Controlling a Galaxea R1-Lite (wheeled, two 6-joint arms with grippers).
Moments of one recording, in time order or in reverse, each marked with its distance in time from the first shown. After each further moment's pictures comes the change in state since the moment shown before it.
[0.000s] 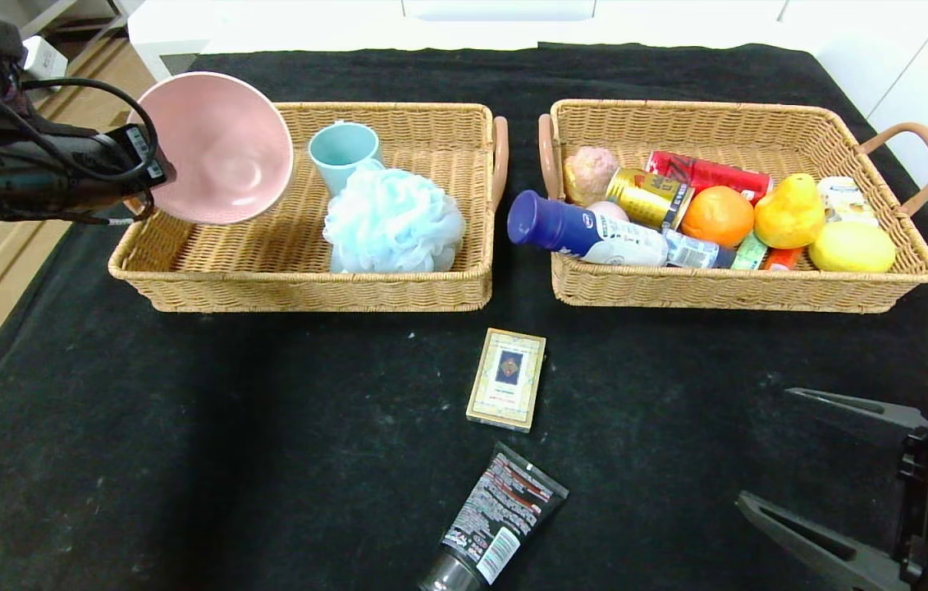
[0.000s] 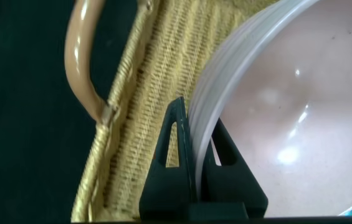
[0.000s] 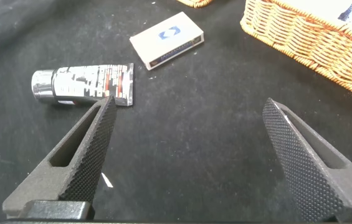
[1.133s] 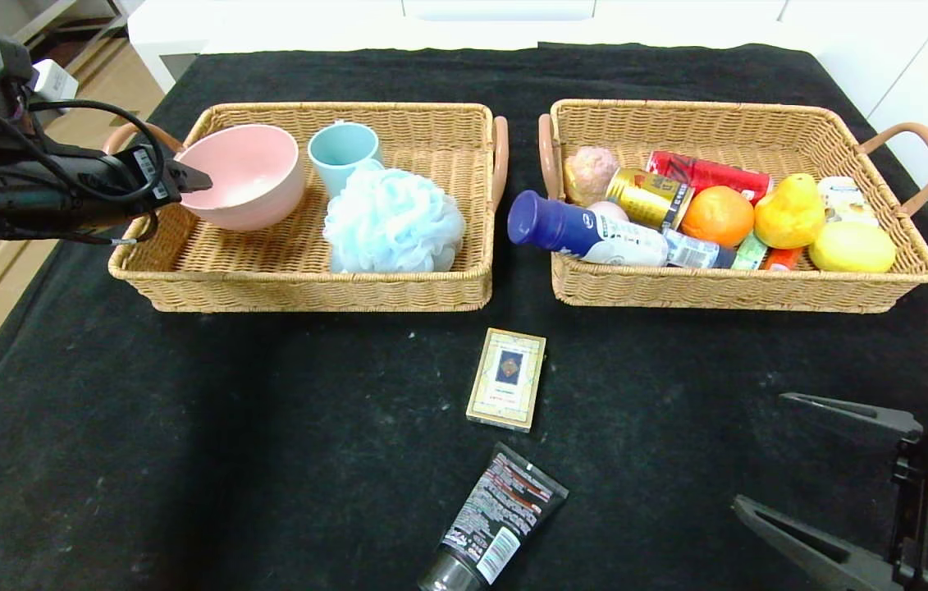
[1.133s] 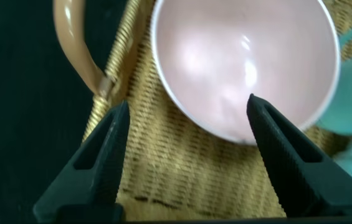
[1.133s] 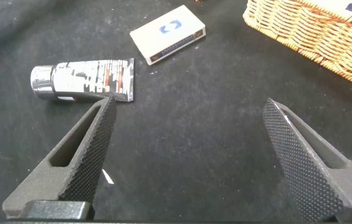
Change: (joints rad) left arm -0.013 -0.034 0.080 0.018 -0.005 0.010; right arm -0.001 0.010 0.003 0.004 0.001 0.001
